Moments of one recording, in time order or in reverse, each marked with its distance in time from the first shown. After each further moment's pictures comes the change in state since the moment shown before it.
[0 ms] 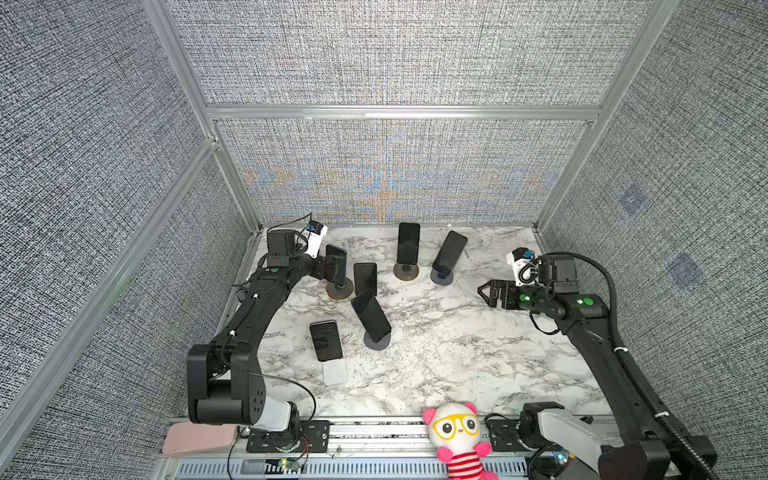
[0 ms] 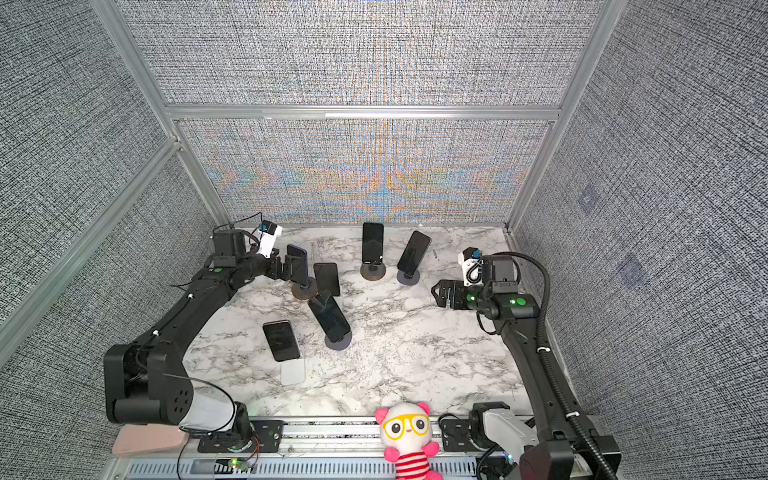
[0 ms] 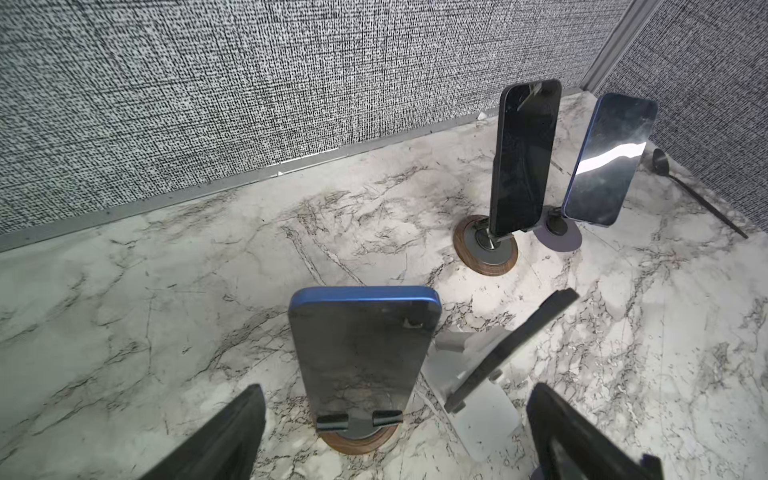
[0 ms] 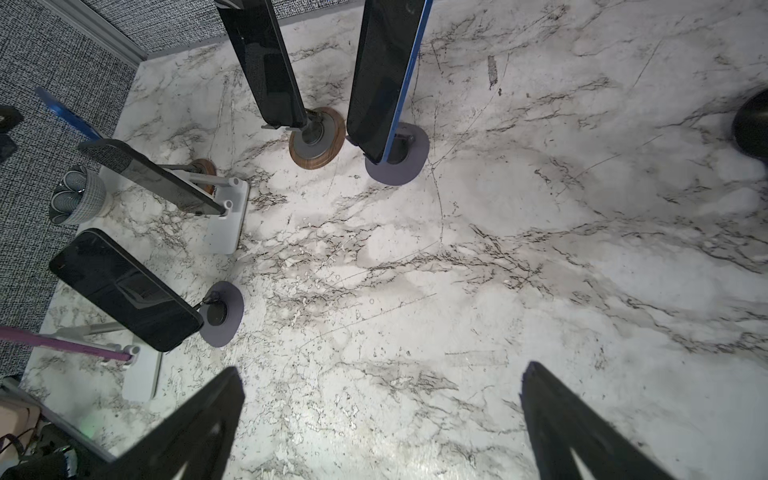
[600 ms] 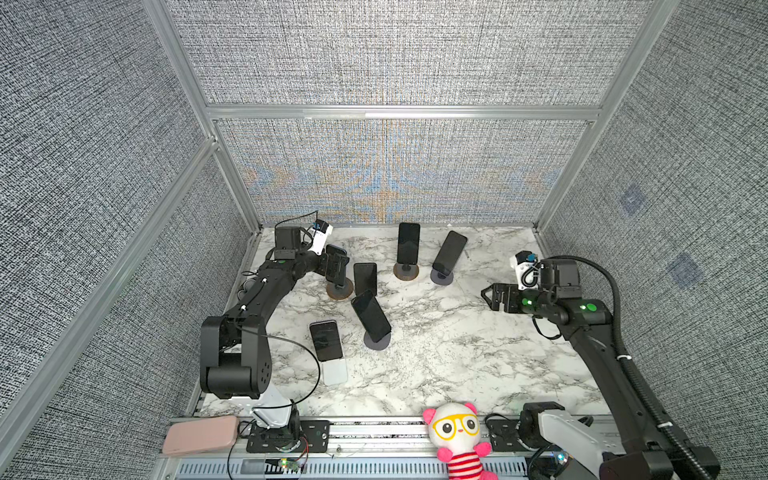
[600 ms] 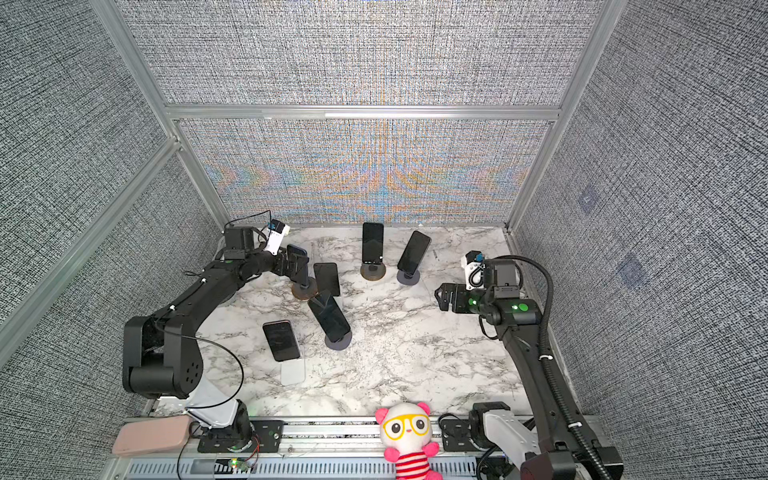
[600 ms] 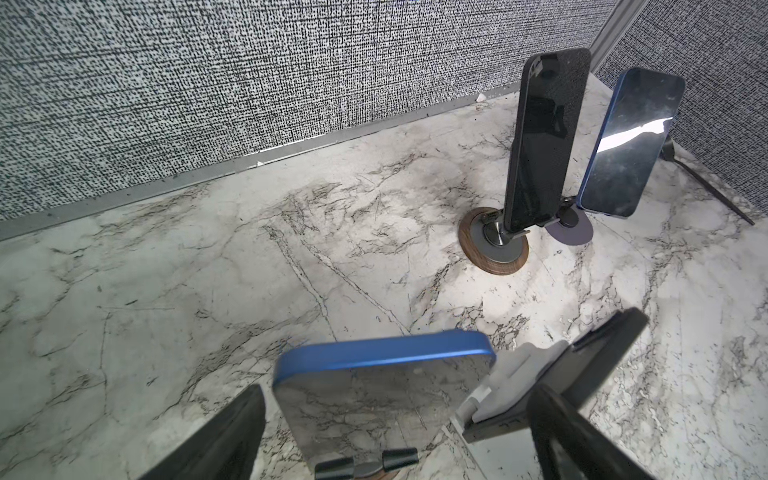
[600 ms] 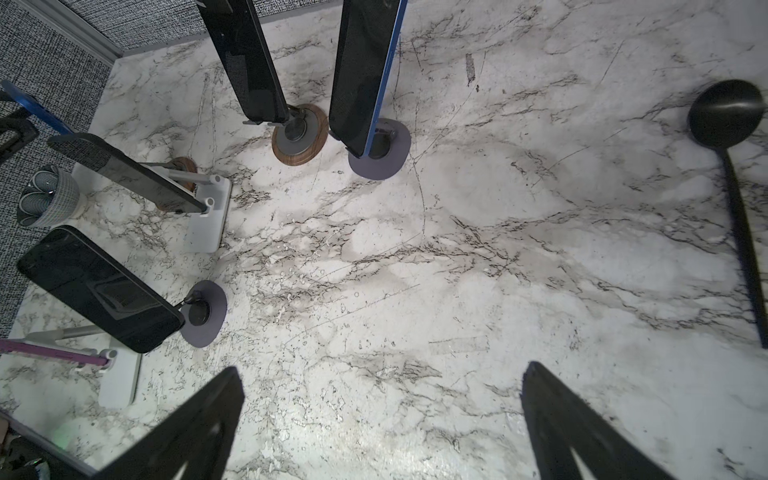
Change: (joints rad) left arm -0.005 0.150 0.065 0.034 0.042 0.021; right arm 0.000 -0.038 -0.030 -0.002 0.051 -0.008
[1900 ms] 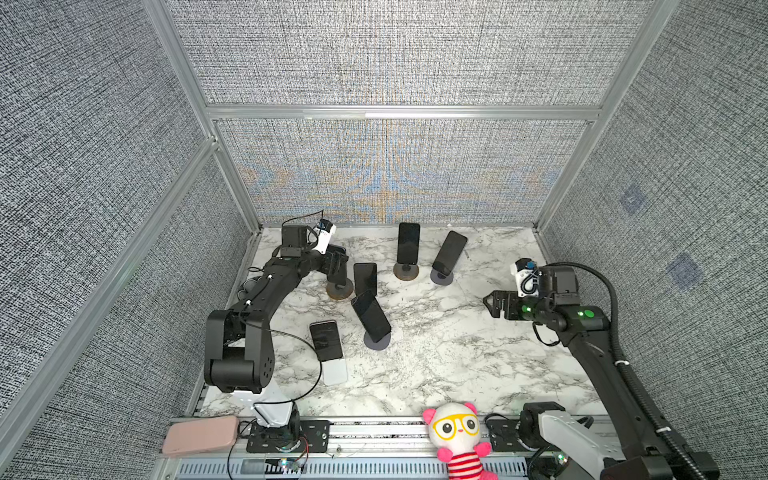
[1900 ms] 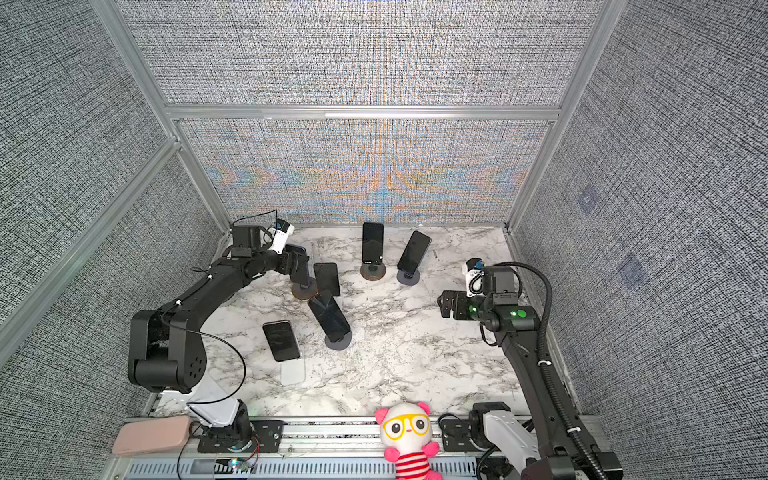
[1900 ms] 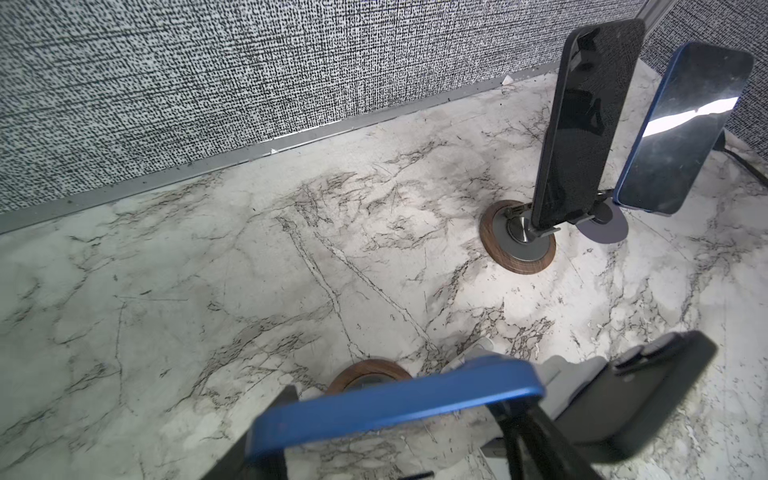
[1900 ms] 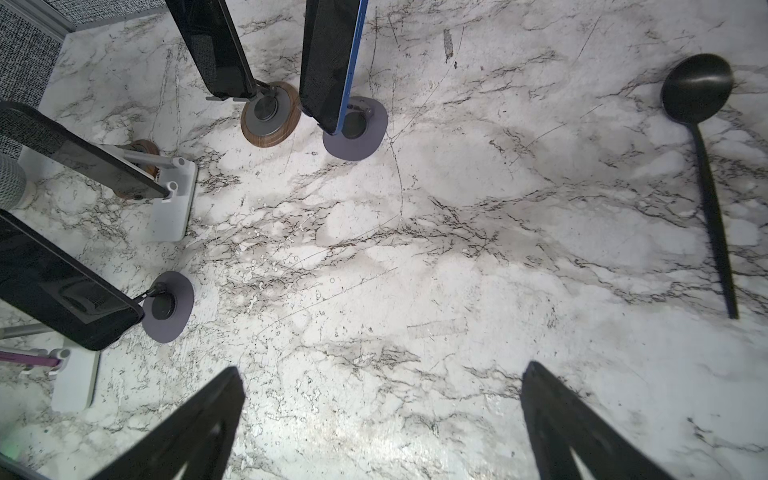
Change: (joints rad) left arm -0.030 0.029 0.034 -0.018 -0.095 -0.012; right arm -0.001 -0.029 -0.061 -0.004 0.052 -0.023
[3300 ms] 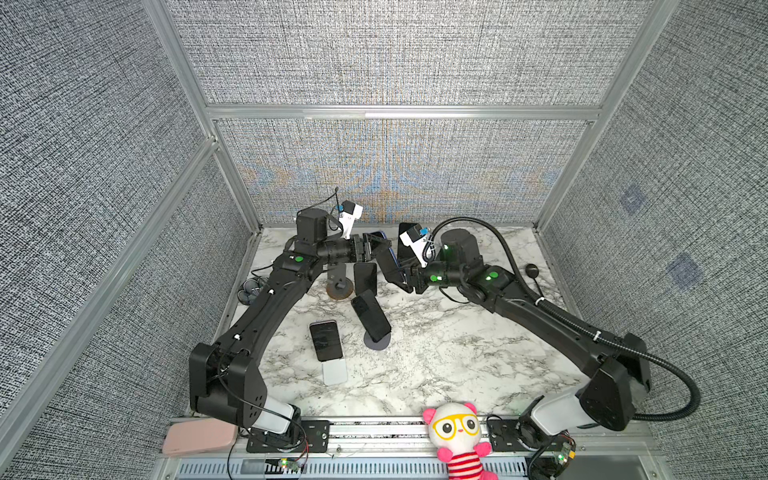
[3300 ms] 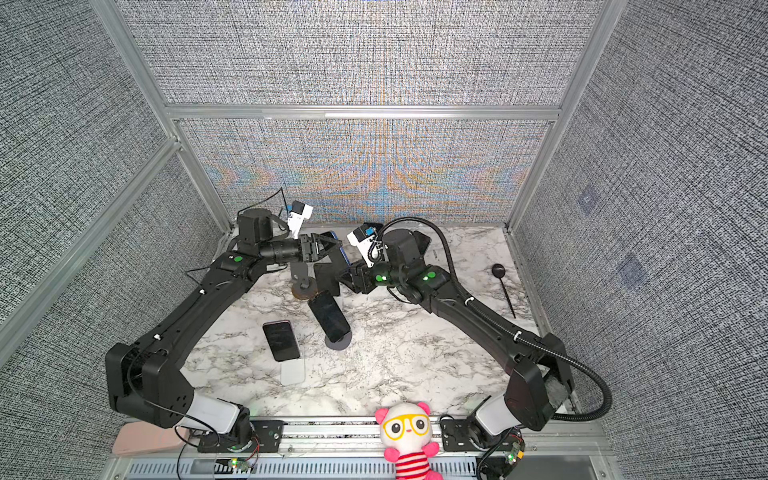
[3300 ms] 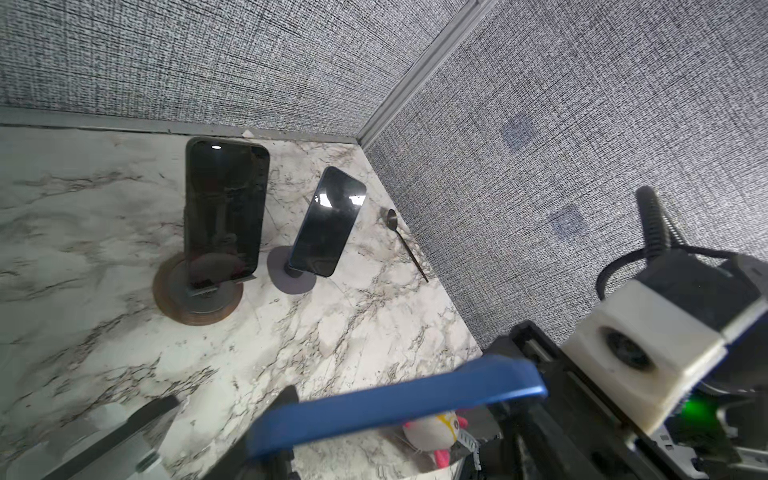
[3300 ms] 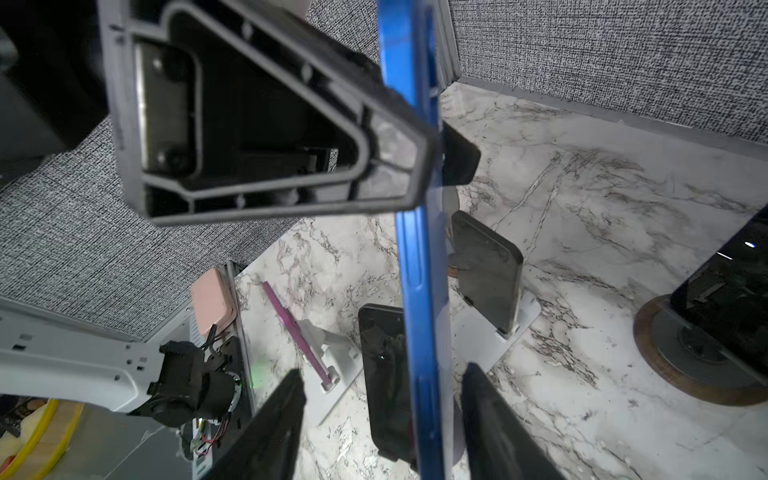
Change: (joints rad) left arm -0.222 -0.177 0.096 0.023 0.386 -0.692; right arm 0.608 0.504 0.376 0.540 -0.254 0.140
